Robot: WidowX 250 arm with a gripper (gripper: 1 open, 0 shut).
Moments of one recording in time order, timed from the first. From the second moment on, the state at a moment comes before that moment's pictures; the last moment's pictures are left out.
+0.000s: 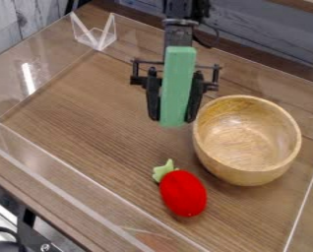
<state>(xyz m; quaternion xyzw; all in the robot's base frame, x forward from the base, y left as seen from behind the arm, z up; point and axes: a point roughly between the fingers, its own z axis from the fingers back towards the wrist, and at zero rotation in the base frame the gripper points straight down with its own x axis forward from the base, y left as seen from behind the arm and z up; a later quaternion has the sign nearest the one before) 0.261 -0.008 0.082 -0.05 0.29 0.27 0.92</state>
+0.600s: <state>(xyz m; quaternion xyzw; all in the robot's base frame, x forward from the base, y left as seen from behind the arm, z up) 0.260 0.013 0.098 -0.07 0.28 0.23 0.93</state>
